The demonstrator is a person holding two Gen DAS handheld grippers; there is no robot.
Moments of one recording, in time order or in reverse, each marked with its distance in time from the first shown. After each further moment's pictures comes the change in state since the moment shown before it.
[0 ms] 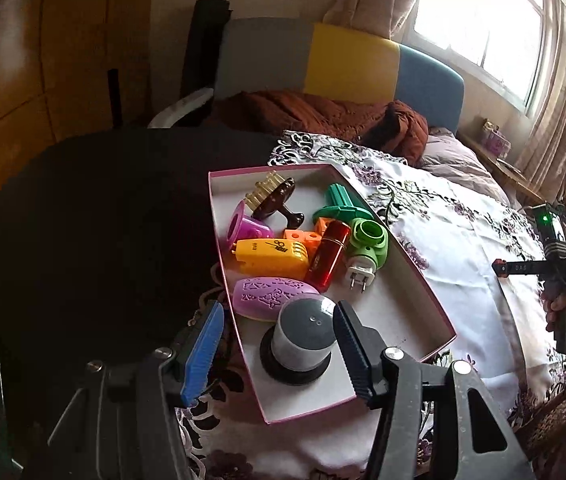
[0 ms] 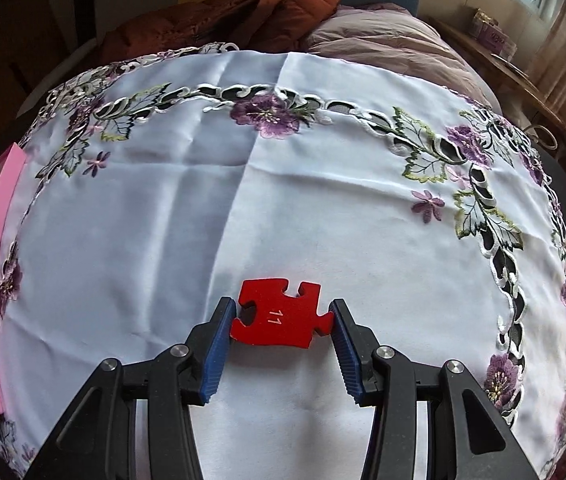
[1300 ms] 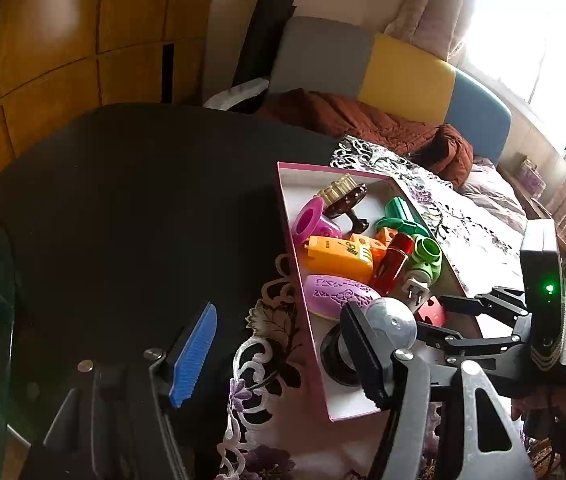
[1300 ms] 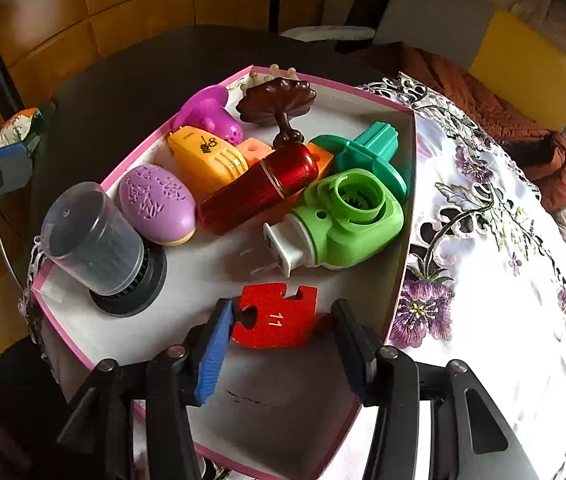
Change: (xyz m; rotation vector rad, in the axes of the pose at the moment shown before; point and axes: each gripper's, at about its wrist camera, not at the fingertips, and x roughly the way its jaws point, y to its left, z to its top) left arm 0.001 0.049 -0.007 -0.165 0.006 0.088; right arm -0.045 0.291 -0.061 -0.685 -0.113 0.313
